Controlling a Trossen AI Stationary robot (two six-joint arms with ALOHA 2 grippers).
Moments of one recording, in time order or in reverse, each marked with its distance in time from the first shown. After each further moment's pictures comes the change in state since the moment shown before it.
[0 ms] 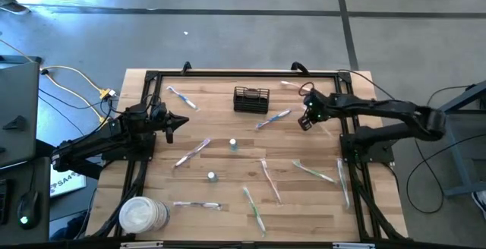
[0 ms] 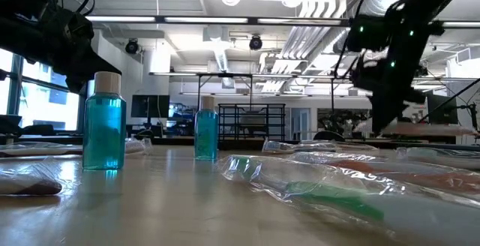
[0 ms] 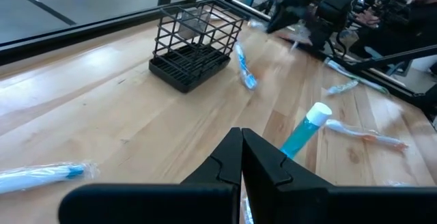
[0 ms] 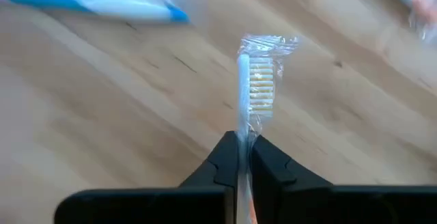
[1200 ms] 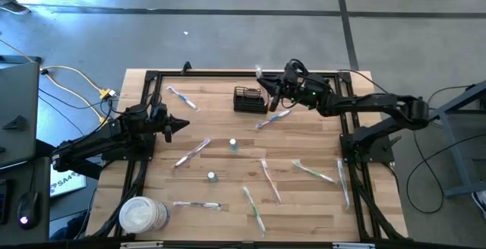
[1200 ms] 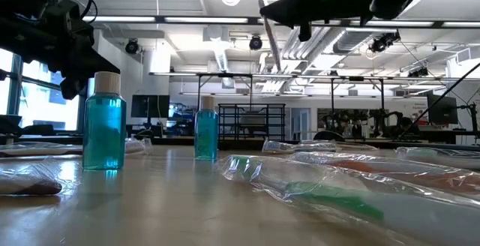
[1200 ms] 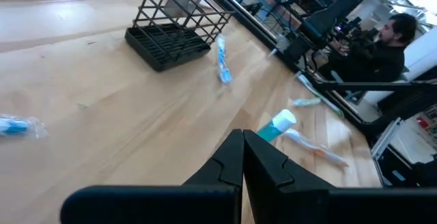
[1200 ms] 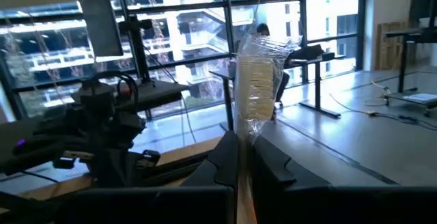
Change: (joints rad) left arm 0.000 0.000 0.000 0.000 0.080 -0.261; right arm 0.128 0.238 0.180 1.402 -0.155 -0.303
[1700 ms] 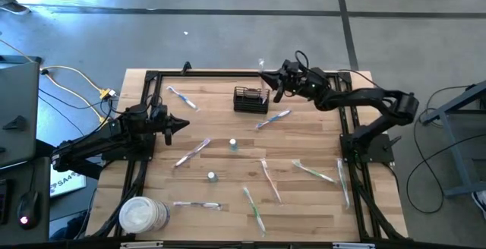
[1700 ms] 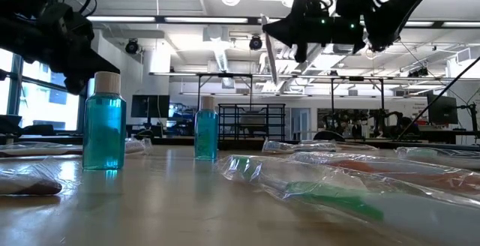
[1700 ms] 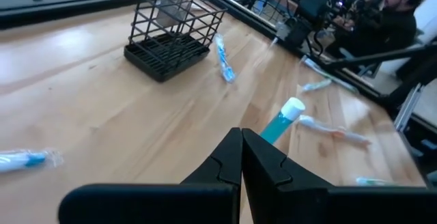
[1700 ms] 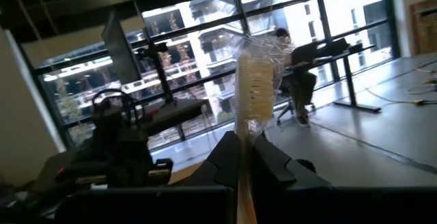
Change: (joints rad) left arm 0.000 0.000 0.000 0.000 -0.001 0.201; right arm -0.172 0.132 -0.063 0.255 -0.266 0.195
